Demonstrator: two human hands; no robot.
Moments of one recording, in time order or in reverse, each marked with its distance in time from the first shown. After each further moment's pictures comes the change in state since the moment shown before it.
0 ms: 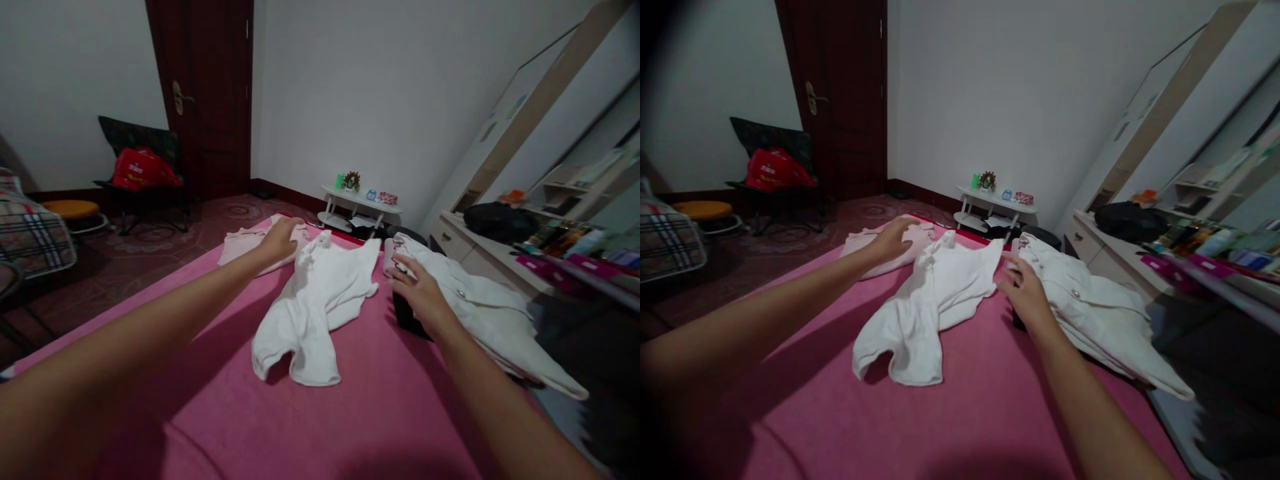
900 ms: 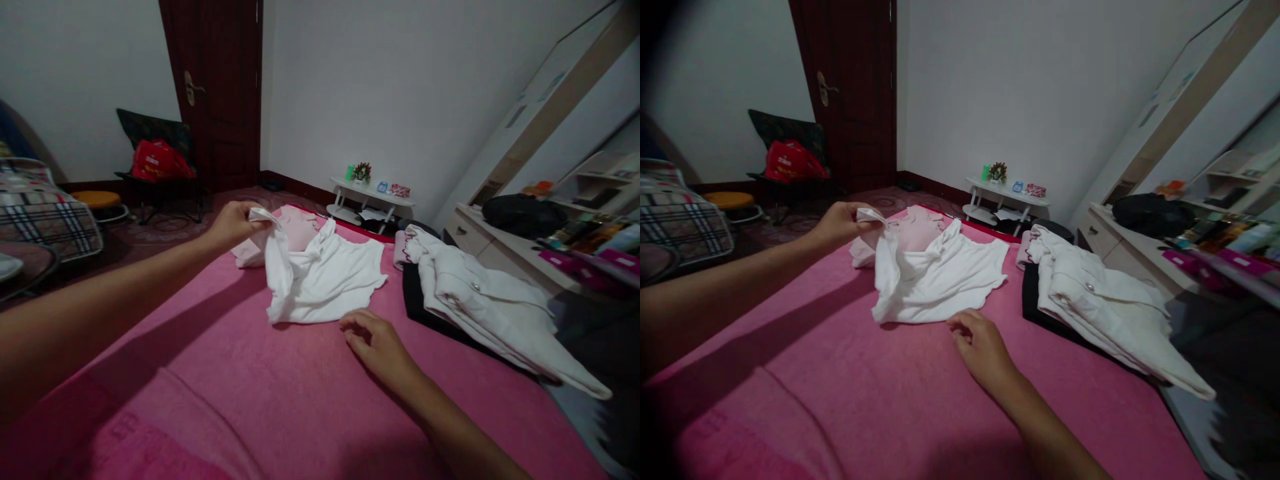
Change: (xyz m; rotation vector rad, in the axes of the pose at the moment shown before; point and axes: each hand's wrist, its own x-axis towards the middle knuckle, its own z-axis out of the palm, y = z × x) left_hand -0.045 -0.043 -0.084 -0.195 0.053 -0.169; right_hand -0.096 0.021 0.067 -0.288 -0.462 -0.137
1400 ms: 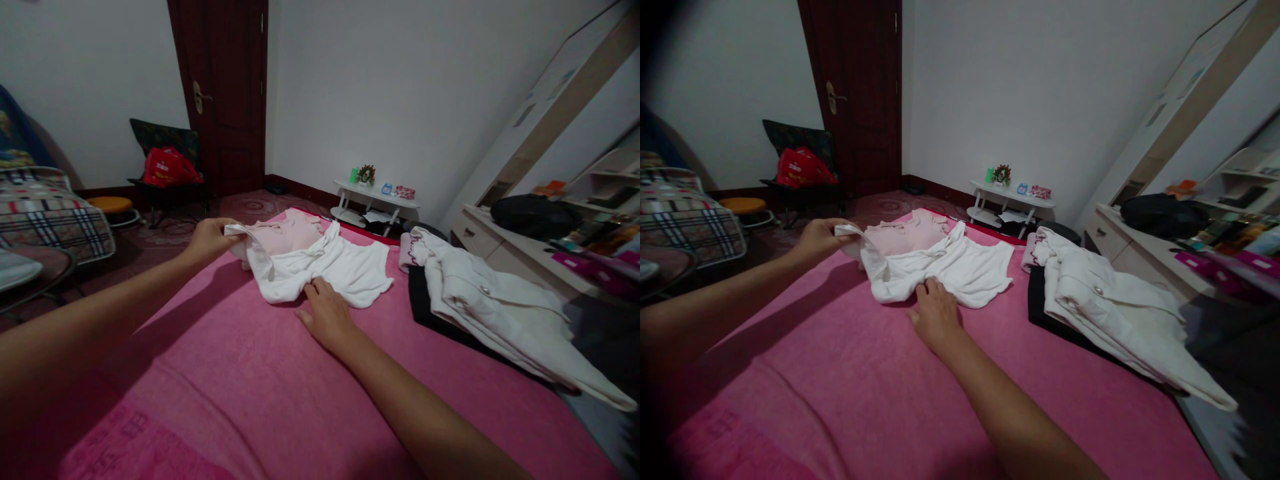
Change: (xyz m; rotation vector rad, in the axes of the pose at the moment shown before) left_hand -0.027 -0.064 -0.030 0.130 0.150 -0.126; right_hand 0.072 -0.045 0.059 -0.593 -0.004 -0.153
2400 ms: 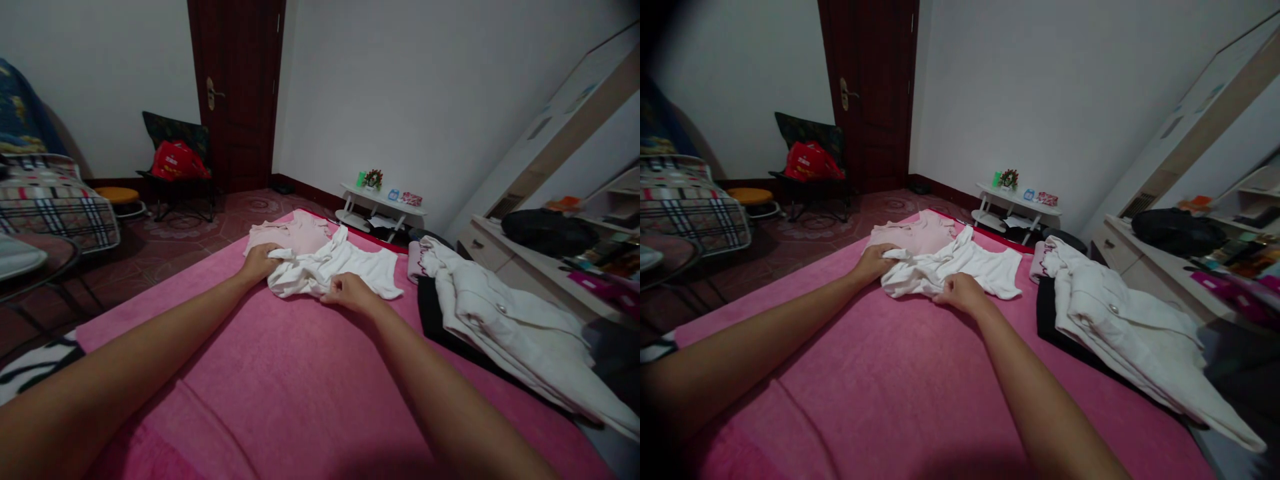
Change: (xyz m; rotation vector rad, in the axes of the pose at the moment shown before) left_hand -0.022 0.002 0.092 -0.097 -0.145 -0.015; right_hand 0.059 0.075 -0.004 0.315 -0.235 0.136
